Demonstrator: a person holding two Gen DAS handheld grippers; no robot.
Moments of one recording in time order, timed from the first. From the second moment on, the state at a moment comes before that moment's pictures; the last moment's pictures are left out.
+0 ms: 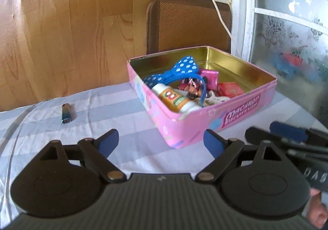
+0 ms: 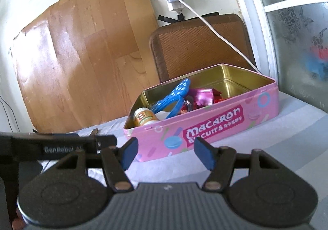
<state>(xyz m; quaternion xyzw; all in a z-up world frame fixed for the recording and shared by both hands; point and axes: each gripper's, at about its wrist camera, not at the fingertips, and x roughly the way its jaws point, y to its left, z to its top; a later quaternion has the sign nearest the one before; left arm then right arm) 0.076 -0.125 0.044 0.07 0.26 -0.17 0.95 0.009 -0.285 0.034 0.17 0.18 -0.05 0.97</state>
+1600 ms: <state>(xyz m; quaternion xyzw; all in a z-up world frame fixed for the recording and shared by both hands) 0.100 -0.010 0.009 0.06 0.27 -0.07 0.96 0.032 -0.205 0.047 0.10 0.20 -0.03 0.97</state>
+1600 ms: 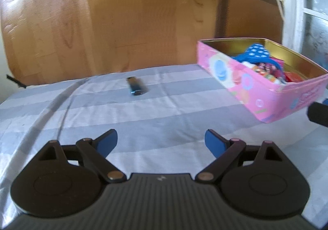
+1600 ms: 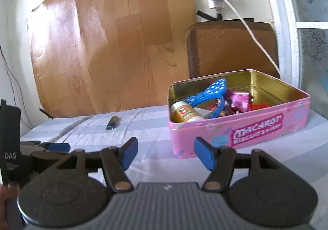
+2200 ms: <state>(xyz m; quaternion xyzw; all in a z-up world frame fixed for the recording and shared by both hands) 0.124 0.049 0.001 0.03 0.27 0.02 0.96 0.068 -0.150 0.049 0.05 0.22 0.03 0.97</state>
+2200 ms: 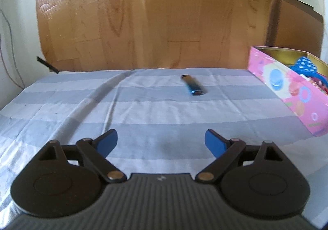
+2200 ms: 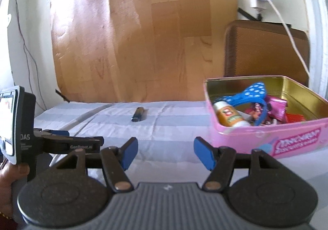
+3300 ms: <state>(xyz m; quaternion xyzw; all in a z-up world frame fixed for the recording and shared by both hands) 0.144 0.096 -0.004 -0.09 0.29 0.07 0.95 0.313 -0.072 -0.004 0.02 0.34 0.07 0.94</state>
